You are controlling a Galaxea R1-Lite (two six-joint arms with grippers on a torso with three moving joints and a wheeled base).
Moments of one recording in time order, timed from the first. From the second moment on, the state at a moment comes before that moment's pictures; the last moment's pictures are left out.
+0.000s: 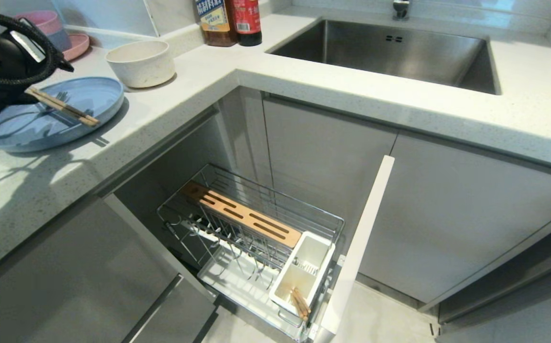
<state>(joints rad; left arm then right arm) -0.16 1.59 -1.92 0.69 0.47 -0.67 0.00 0.00 0.00 0.00 0.00 0.02</state>
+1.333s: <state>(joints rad) -0.16 1.64 -1.92 0.78 0.47 -0.65 0.00 0.00 0.00 0.00 0.00 0.02</state>
